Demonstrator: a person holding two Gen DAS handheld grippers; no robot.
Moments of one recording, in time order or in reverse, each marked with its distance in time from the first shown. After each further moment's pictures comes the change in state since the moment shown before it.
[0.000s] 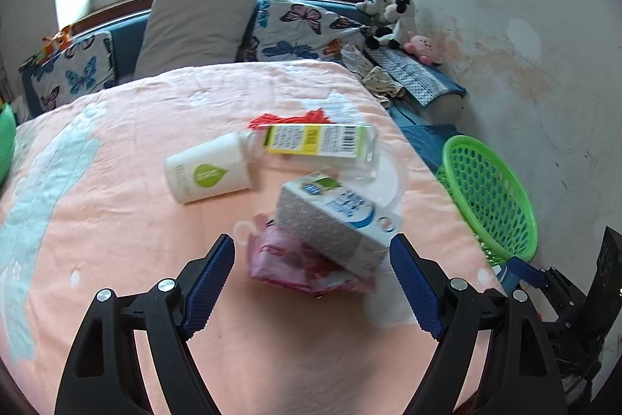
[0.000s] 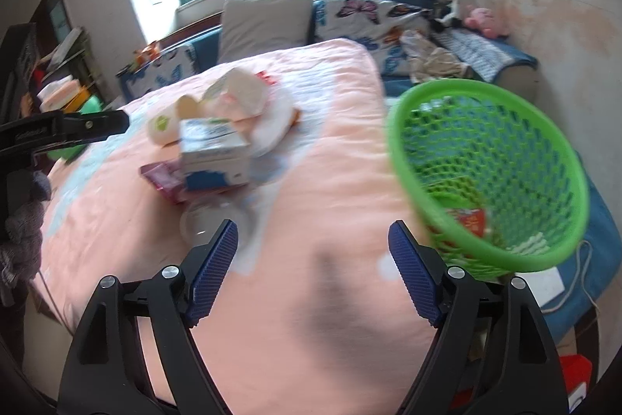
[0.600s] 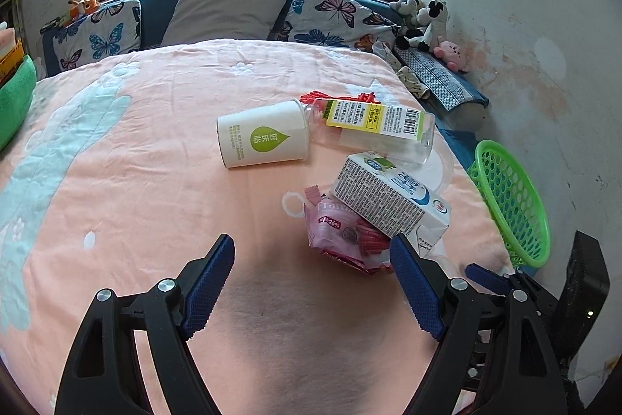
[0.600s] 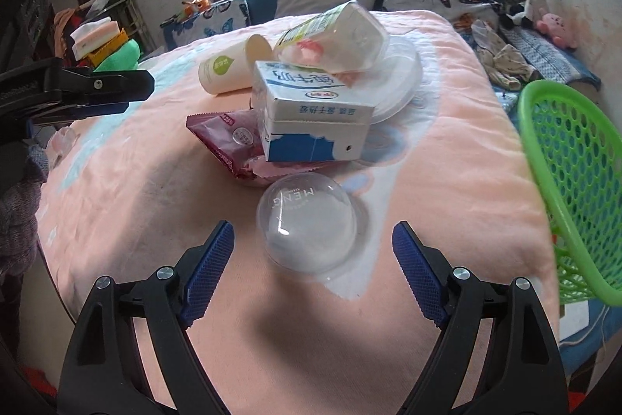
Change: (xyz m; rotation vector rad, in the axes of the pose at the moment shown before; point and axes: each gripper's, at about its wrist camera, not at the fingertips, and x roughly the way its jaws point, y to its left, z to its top) left arm 0.001 0.045 -0.023 -0.102 0.029 0.023; right arm 0.069 0.067 -0.002 -0.146 0.114 0.124
